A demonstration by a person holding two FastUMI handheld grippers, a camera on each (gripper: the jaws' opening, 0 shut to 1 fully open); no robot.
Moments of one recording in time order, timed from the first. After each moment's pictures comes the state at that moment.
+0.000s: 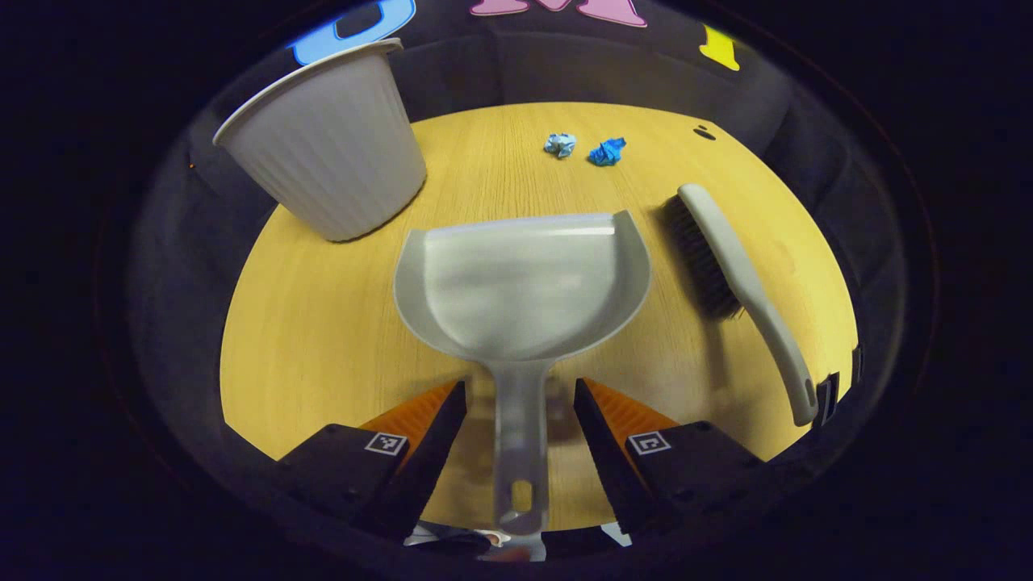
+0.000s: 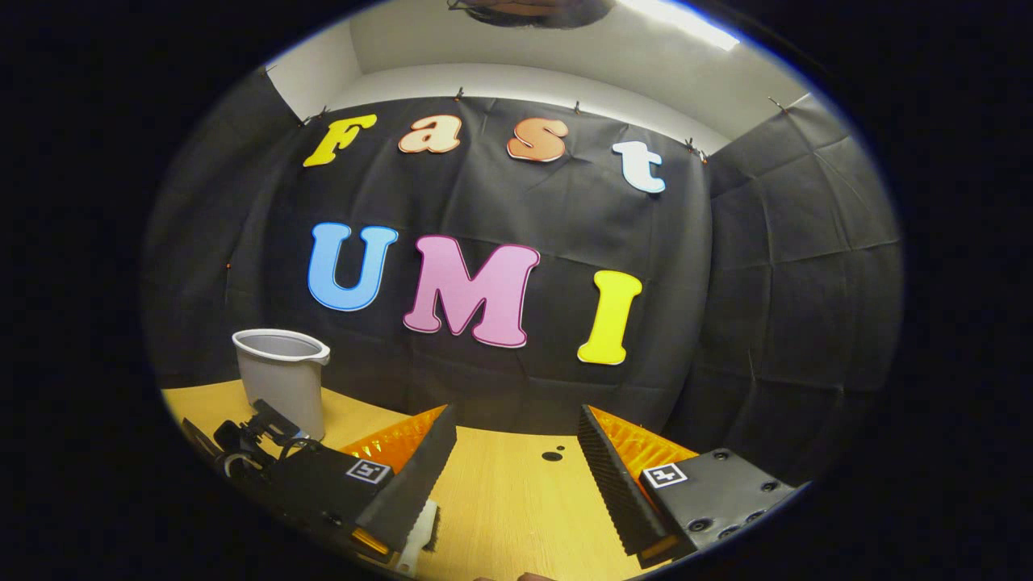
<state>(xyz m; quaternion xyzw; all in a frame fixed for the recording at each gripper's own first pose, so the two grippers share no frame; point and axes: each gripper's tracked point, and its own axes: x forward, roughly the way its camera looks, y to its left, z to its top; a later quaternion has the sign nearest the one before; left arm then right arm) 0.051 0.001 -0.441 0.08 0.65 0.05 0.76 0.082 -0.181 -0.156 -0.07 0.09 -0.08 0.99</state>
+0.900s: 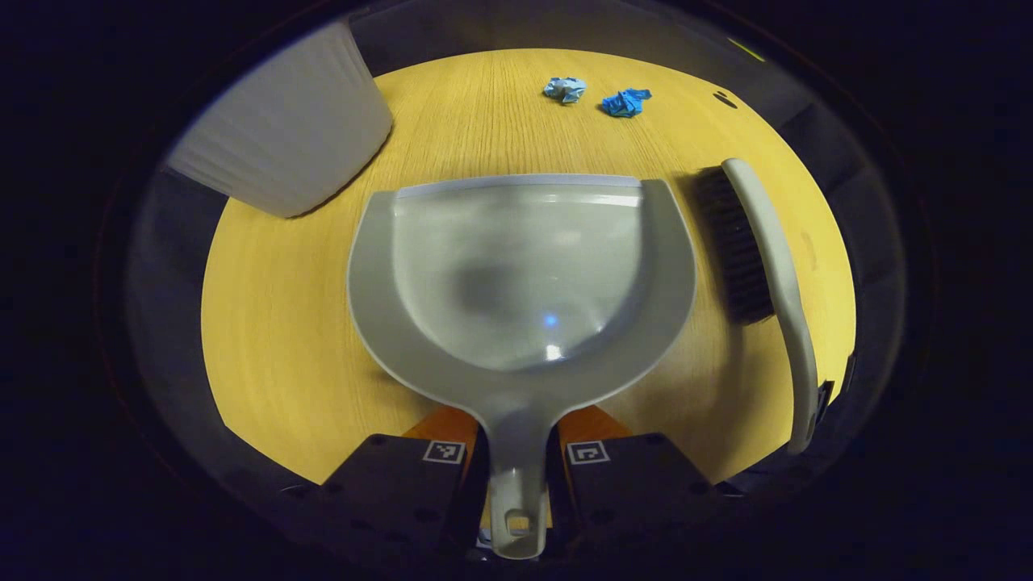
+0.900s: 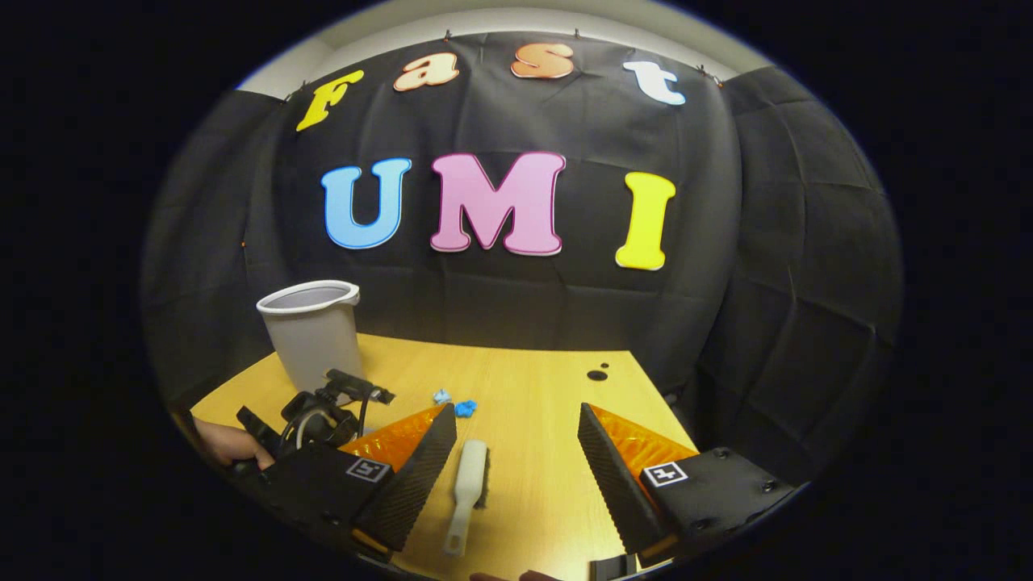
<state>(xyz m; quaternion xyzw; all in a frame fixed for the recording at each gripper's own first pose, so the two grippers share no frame) 0.060 0.001 -0.457 0.05 0.72 0.03 0.69 0.058 -0.141 -0.233 0.01 0.27 -0.04 0.96</state>
